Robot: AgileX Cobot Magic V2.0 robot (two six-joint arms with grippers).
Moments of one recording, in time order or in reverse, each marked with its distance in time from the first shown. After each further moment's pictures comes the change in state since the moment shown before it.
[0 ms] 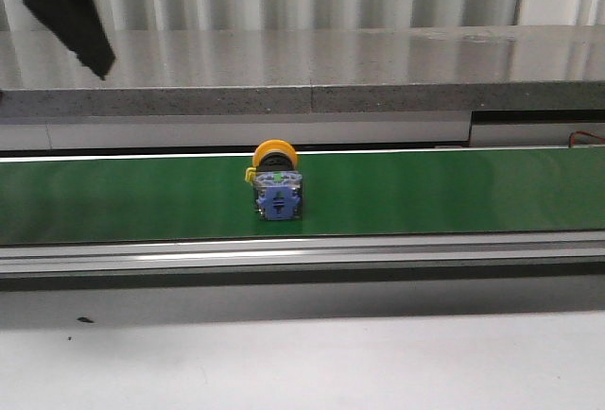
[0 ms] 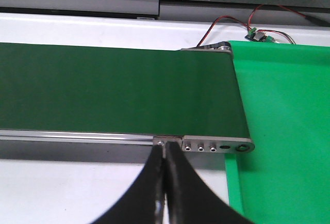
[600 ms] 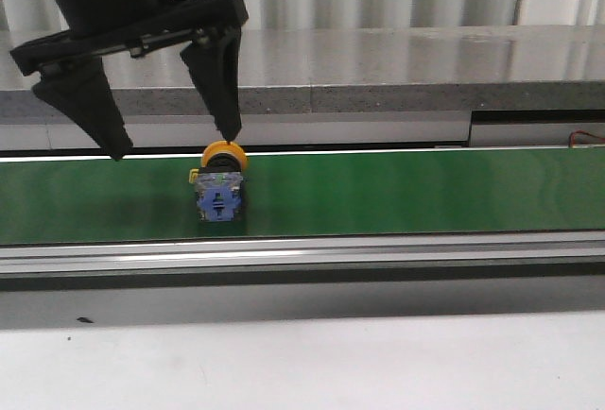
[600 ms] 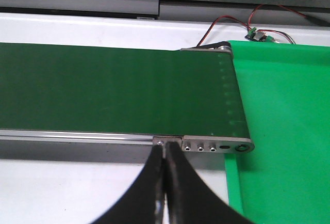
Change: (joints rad) left arm -0.184 0.340 -0.291 0.090 0.139 -0.128; right arm 0.000 0.000 0.000 0.000 0.000 0.000
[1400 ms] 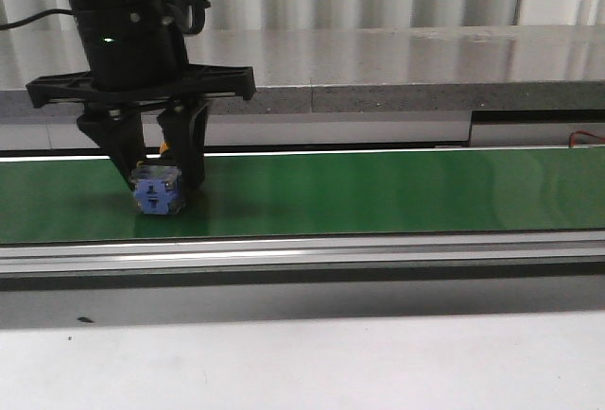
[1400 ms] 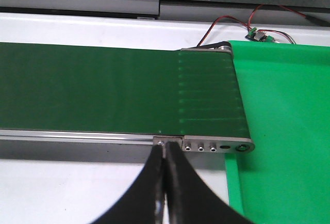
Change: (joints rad) left arm -0.021 0.125 -0.066 0.160 0.023 -0.150; right arm 0.000 0.000 0.000 0.000 0.000 0.000
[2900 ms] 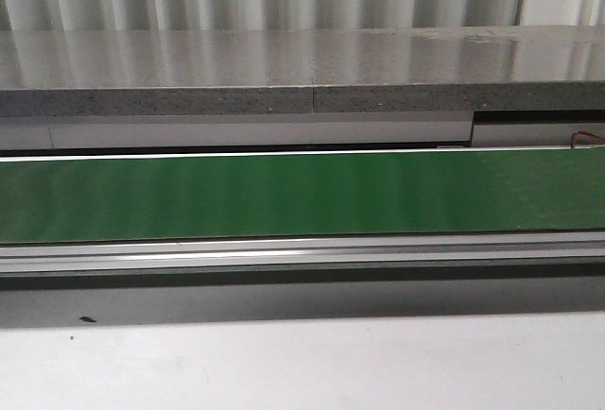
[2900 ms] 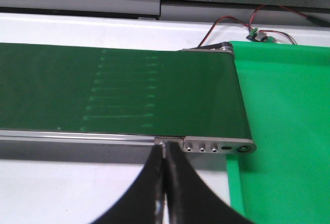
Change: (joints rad) left arm 0.842 0.018 -0.088 0.044 0.104 0.626; right arm 0.000 0.000 0.000 0.000 0.000 0.000
